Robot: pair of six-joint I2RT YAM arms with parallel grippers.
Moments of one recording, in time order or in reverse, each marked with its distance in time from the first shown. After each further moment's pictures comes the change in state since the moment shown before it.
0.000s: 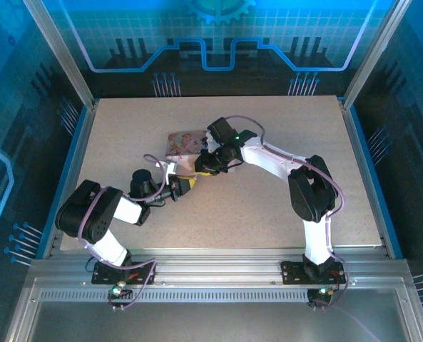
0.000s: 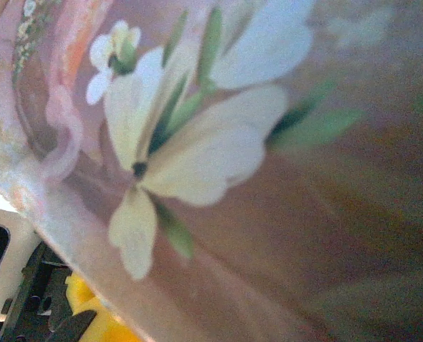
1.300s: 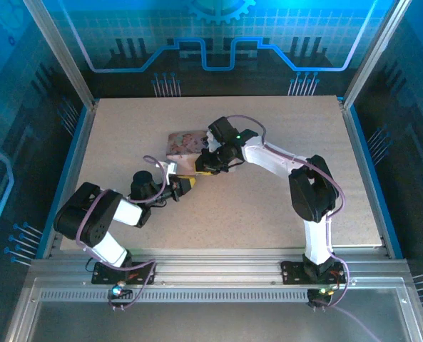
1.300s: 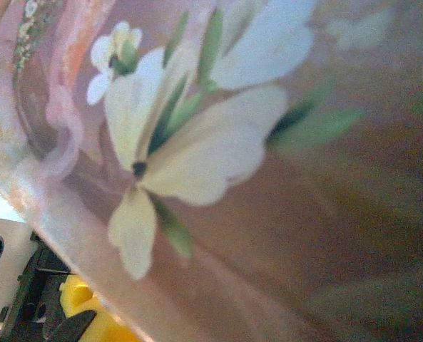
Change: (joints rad) left arm -0.034 -0.026 -0.014 0.019 -0.073 -0.024; right arm -0.007 -0.002 0.002 -0.005 -0.010 -0.011
